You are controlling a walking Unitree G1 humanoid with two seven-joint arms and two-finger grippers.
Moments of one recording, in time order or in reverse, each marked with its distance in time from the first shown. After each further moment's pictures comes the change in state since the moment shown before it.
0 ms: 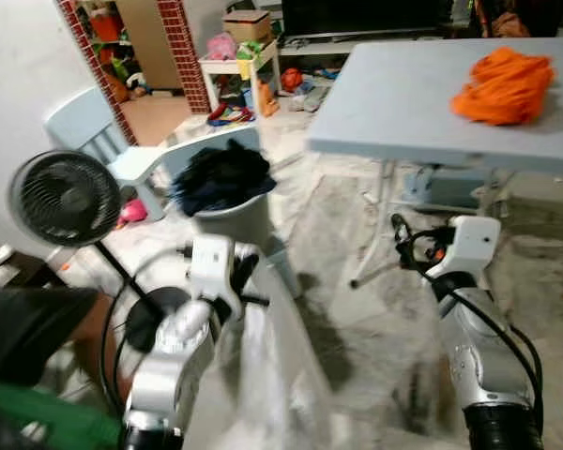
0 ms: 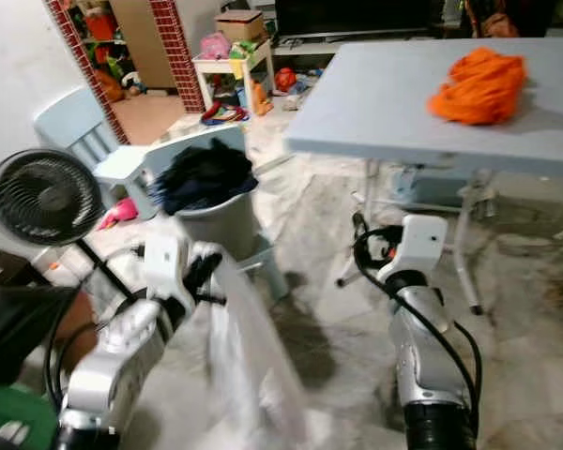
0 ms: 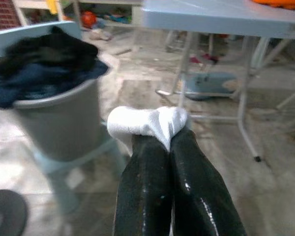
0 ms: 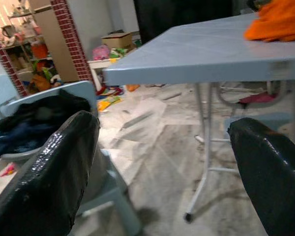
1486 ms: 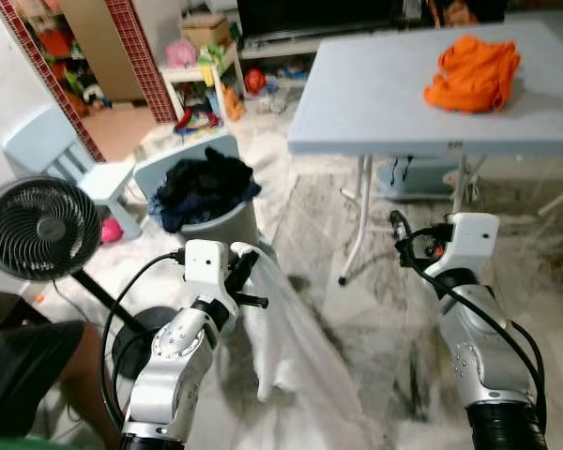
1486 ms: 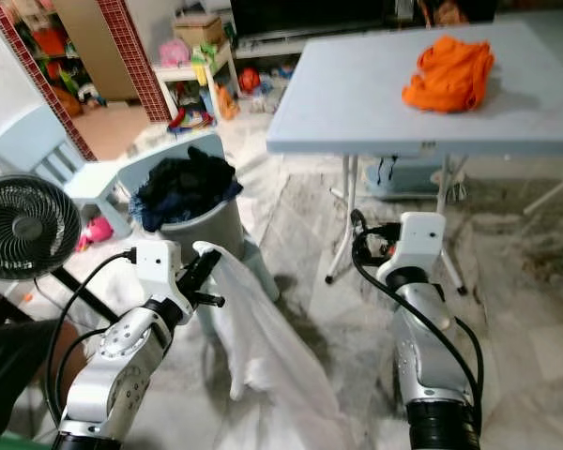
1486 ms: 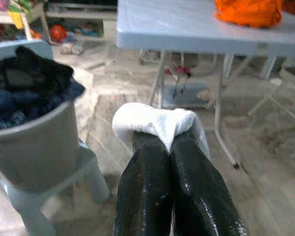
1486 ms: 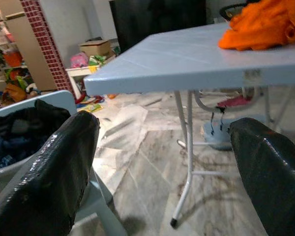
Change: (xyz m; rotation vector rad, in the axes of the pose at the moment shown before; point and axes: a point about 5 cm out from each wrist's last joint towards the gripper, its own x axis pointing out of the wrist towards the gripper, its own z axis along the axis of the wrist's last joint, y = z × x) left arm -0.005 0.001 -0.004 -0.055 -0.071 -0.017; right arm 0.001 0.001 0.003 -0.036 -0.011 0.032
